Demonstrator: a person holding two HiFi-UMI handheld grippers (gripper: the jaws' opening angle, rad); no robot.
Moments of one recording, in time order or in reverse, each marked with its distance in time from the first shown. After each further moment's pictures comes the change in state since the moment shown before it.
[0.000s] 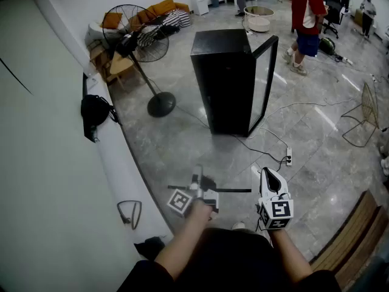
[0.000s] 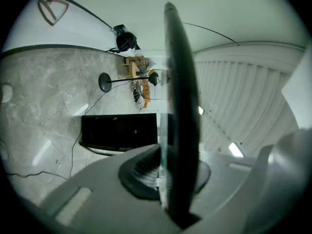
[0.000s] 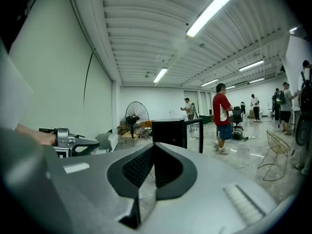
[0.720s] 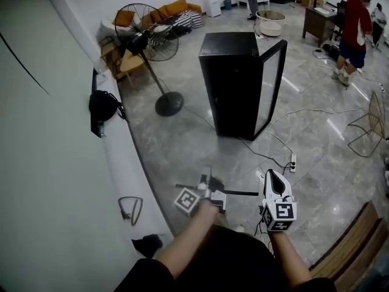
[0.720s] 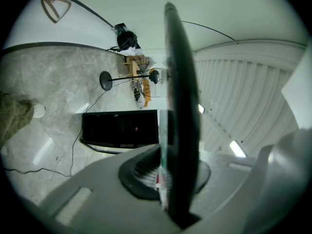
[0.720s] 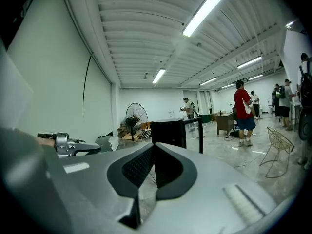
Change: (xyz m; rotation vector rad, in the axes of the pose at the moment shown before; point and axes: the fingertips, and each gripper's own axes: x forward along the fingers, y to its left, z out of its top) left arm 0.002 0.009 -0.038 0.000 0.002 0.023; right arm -0.005 -0.025 -0.003 0.046 -0.014 0.006
